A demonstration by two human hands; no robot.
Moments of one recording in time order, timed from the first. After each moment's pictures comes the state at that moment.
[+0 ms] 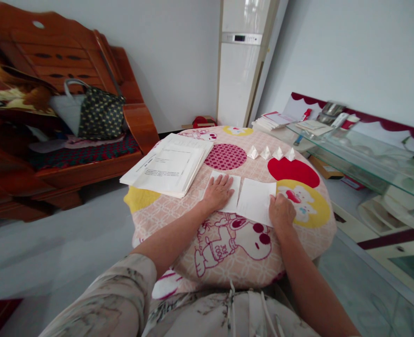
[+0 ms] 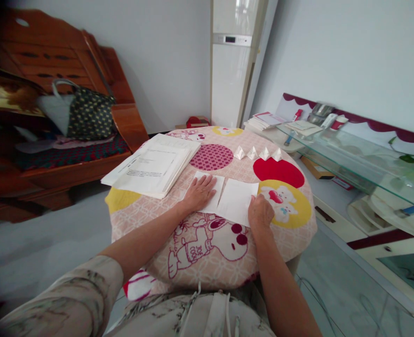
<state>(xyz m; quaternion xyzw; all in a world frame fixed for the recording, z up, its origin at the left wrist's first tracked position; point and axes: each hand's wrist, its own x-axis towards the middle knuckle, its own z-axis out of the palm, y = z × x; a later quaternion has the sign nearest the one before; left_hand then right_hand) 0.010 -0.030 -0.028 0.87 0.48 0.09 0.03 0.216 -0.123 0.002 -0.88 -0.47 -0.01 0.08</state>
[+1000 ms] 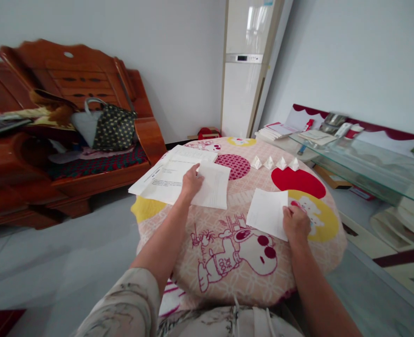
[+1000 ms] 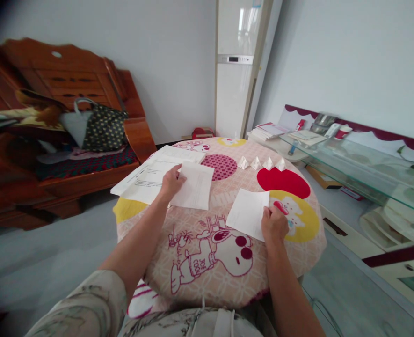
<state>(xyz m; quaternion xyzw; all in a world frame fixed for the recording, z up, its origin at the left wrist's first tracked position) -0.073 0.035 0.016 0.66 0.65 0.35 0.16 0.249 -0.128 -0.009 -0.88 -0.44 -0.01 0.19</state>
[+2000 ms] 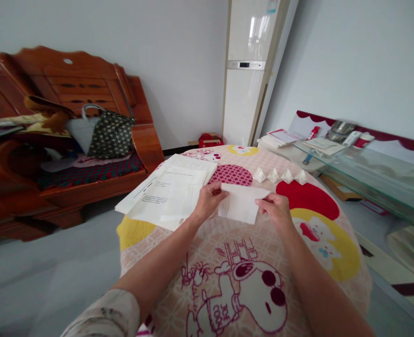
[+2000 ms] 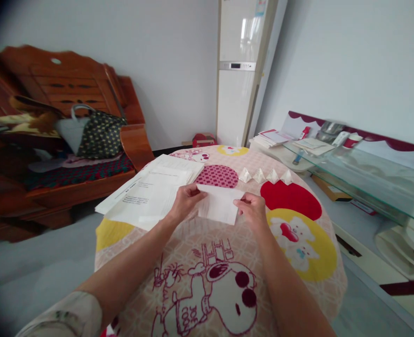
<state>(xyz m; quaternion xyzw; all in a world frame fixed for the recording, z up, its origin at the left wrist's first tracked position) -0.013 0.030 0.012 0.65 0.33 0.52 0.45 0.213 -0.026 0.022 -0.57 -0.50 0.34 0.56</state>
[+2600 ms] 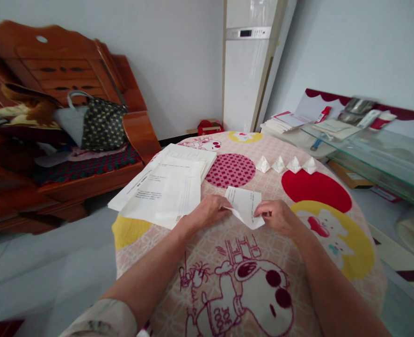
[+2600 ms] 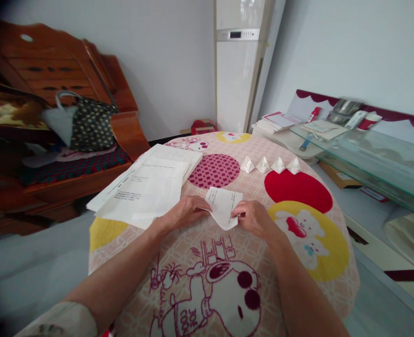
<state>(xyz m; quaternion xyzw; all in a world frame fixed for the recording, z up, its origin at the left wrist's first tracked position) -0.027 0.014 0.003 0.90 0.29 0.20 0.26 0.235 -0.042 0.015 -0.51 -0.77 0.28 0.26</state>
